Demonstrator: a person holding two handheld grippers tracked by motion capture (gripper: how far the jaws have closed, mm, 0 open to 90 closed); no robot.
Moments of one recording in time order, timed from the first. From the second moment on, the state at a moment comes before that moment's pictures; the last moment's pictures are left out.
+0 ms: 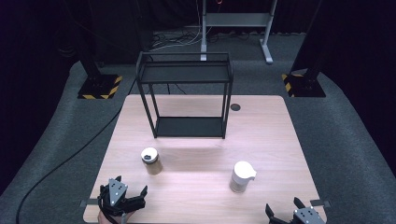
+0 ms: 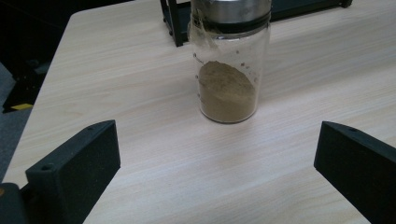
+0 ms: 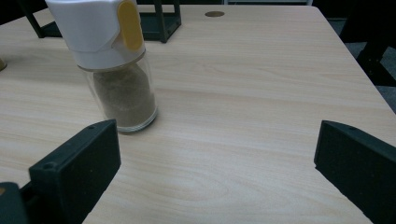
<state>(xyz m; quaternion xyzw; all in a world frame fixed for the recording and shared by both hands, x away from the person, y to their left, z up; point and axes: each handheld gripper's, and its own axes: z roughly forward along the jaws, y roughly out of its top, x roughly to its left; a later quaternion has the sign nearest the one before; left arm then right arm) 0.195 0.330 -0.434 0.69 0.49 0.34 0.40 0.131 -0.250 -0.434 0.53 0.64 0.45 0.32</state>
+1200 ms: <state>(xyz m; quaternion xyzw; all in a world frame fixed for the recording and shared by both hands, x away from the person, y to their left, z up) 0.267 0.322 -0.458 0.69 0.51 0.30 0.43 0.139 -0.244 -0.439 0.52 0.66 0.45 0.31</state>
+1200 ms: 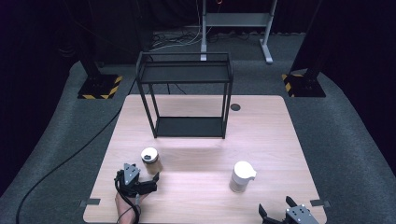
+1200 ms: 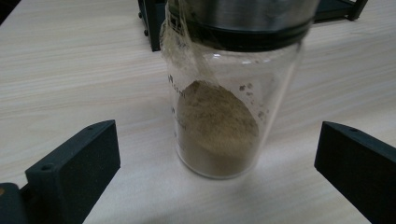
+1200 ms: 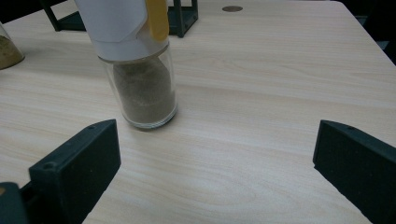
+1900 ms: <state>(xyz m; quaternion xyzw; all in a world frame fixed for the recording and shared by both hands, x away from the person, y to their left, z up) 0.315 0.309 -0.445 0.70 0.50 0.28 0.42 0.140 -0.247 -0.443 0.52 0.65 0.45 0.31</state>
